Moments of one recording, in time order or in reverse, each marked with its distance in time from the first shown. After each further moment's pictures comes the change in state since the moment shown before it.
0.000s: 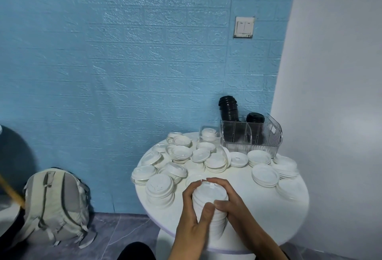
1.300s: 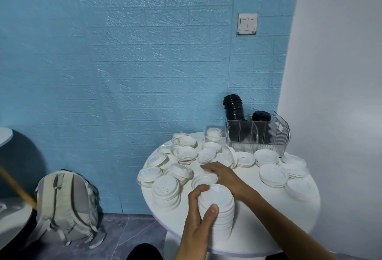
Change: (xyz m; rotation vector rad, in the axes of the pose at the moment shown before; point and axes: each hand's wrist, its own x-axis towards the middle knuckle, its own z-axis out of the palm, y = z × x) left_hand 0.000 0.007 -0.005 -0.105 -0.048 -0.073; right_hand 0.114 0.019 -0.014 -0.701 -0.179 -0.014
